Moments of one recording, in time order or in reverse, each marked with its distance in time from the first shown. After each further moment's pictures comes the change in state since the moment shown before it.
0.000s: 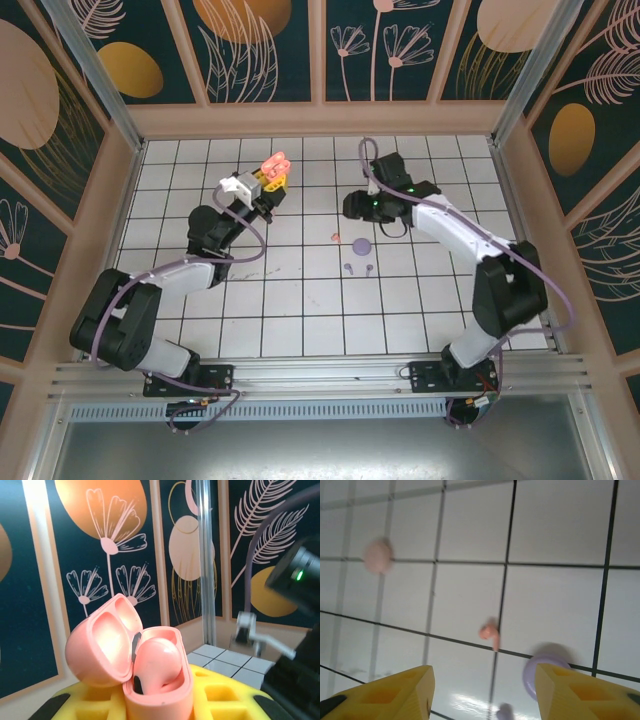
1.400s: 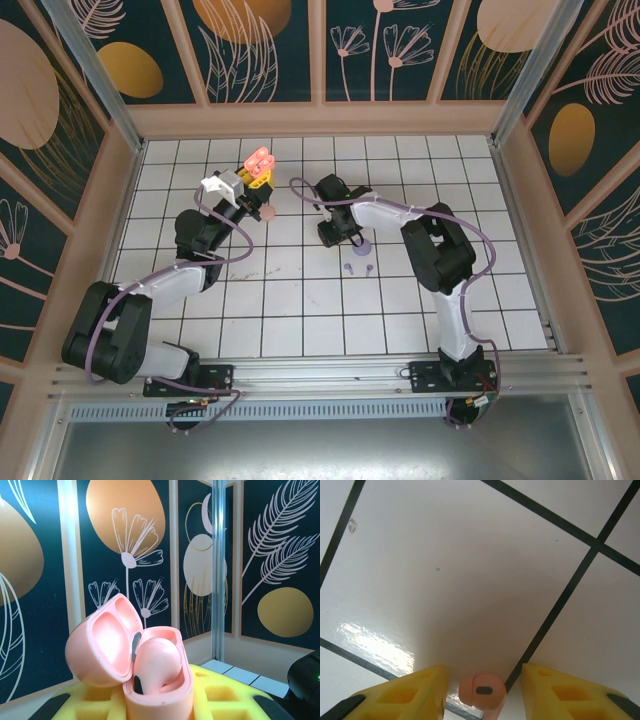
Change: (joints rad) left arm 0.054 -0.069 -0.028 0.013 -0.006 -0.074; right arm 0.168 0.444 0.243 -0.085 0.206 -0.351
